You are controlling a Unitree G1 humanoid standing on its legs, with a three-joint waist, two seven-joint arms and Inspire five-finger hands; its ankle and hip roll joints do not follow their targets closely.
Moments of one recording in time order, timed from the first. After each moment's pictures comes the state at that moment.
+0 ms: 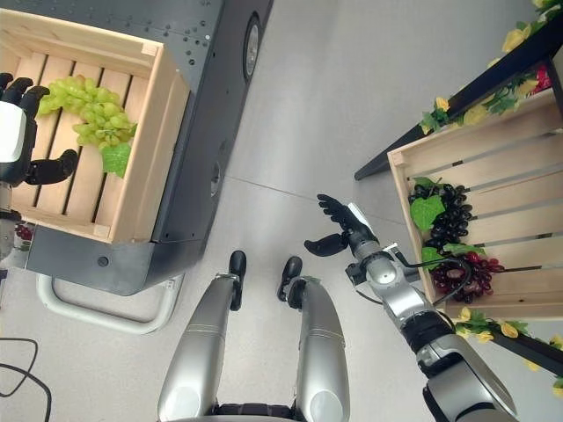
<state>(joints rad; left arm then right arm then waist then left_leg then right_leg) -0.82 1.11 -0.67 0.99 0.67 -0.07 0.83 -0.49 -0.62 0.50 0.57 0.29 -0.12 -0.04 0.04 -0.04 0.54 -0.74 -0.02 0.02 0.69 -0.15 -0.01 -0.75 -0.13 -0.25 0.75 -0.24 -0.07</state>
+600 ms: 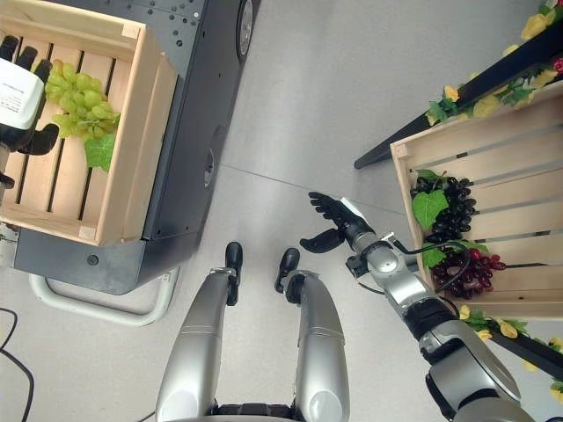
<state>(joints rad) -1.07 1.11 -0.90 1.02 0.84 0.13 0.74 -0.57 -0.66 0.57 0.59 0.36 -0.12 0.05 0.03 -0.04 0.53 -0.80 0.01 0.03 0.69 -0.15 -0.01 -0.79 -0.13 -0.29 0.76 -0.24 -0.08</state>
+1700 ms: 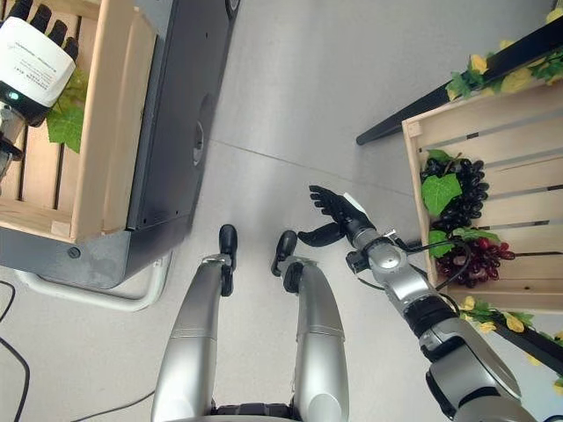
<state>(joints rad) -1.25 1.11 -1.06 0.96 1.06 0.18 0.56 -0.58 -0.66 0.56 0.57 0.48 -0.12 0.06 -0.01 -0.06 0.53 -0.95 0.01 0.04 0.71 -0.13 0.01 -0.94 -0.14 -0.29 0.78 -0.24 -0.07</state>
